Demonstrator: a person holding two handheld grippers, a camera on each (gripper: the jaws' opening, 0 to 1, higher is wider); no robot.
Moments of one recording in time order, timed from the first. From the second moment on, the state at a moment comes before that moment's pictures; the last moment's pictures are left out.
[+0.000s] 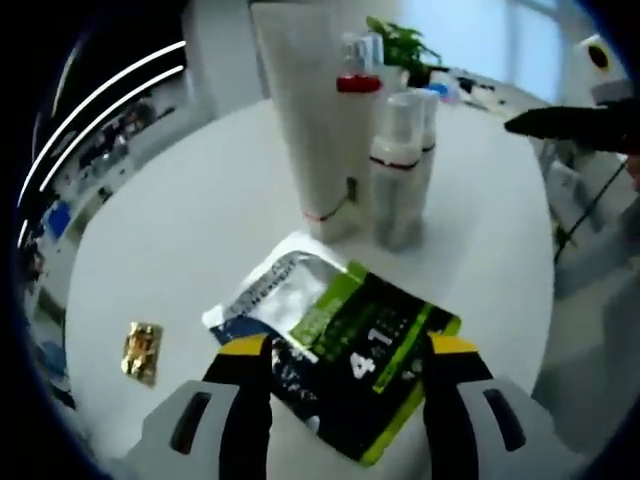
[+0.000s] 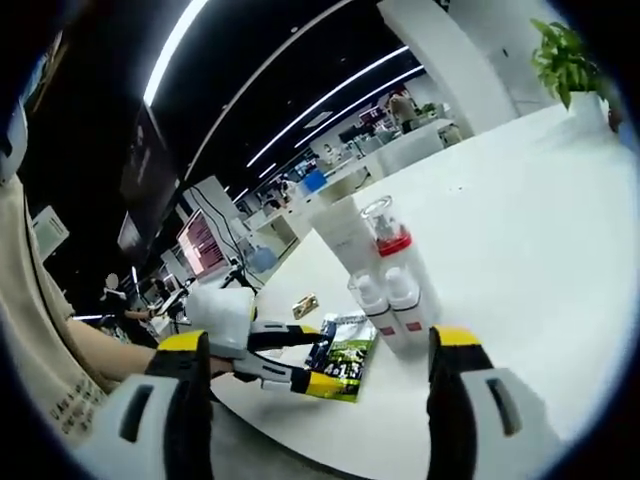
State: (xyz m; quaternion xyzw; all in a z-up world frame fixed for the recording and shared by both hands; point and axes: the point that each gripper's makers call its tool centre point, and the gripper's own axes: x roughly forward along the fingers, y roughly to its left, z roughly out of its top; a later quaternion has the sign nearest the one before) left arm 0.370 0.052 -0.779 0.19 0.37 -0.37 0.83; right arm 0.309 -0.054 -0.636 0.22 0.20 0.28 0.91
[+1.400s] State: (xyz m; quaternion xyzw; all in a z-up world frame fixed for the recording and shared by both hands) left arm 0.348 0.111 -0.738 0.09 0.39 -0.30 0.86; right arm 0.301 -0.043 -0.626 0.16 0.18 0.30 0.92
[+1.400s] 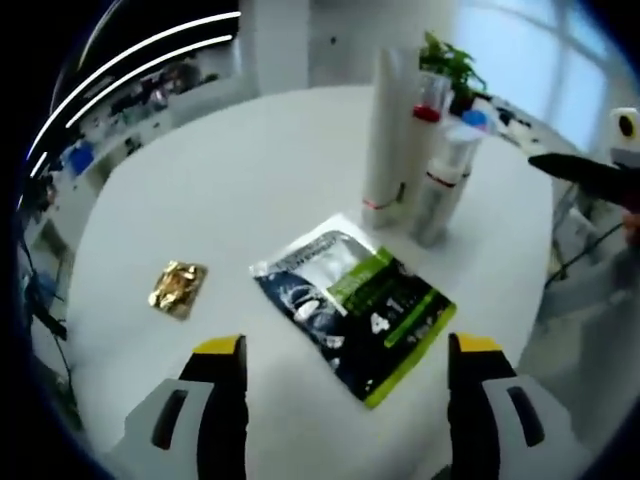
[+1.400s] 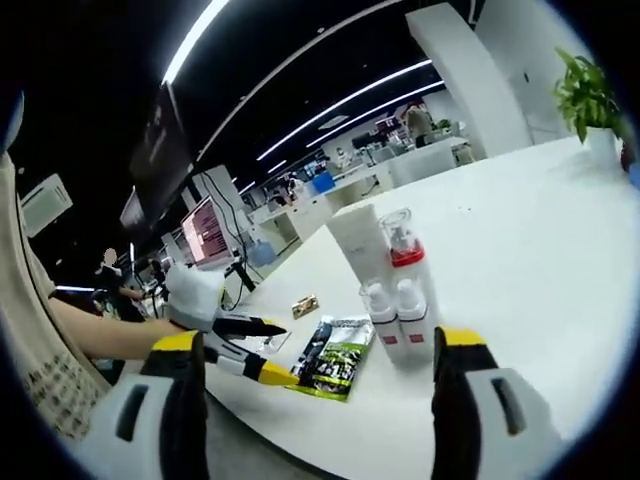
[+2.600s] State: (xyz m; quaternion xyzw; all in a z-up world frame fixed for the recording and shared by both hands) left arm 0.290 0.193 -0.666 0.01 0.29 -0.22 0.93; right arm 0.290 -0.026 -0.635 0.11 0.18 0.34 0.92
